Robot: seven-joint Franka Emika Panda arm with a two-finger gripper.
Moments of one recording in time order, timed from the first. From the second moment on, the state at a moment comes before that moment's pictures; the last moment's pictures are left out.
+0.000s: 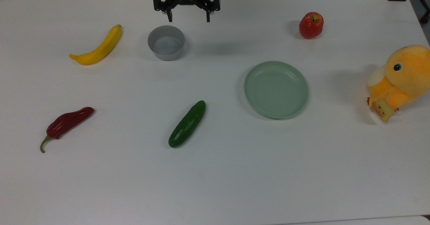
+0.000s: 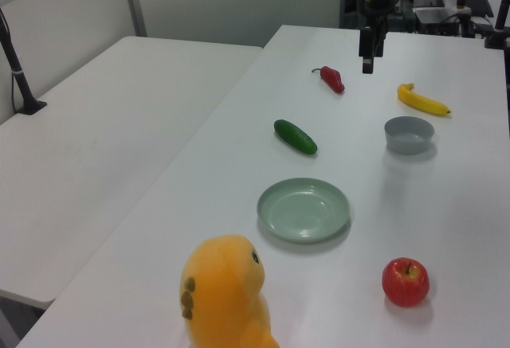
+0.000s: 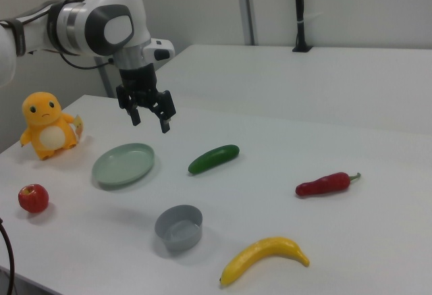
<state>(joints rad) 0.12 0.07 0.01 -1.71 0.02 1.75 0.06</state>
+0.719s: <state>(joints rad) 0.12 0.04 0.18 -1.74 0.02 1.82 0.15</state>
